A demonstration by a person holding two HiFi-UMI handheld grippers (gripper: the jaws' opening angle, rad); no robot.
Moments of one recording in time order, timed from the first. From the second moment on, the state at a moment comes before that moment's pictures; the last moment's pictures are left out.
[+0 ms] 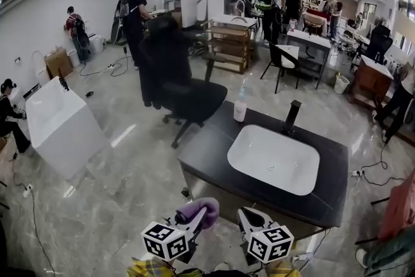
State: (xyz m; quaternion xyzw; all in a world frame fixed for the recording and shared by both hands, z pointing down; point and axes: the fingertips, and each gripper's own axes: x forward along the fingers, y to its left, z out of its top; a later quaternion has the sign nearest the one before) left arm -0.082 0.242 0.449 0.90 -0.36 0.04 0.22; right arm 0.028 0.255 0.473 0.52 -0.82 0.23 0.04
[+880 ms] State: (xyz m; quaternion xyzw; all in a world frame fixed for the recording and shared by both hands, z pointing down) left arm -0.042 0.061 0.465 0.93 -0.28 0.06 0.23; right arm 0.068 0.120 0.501 0.60 -0.76 0.25 0.04
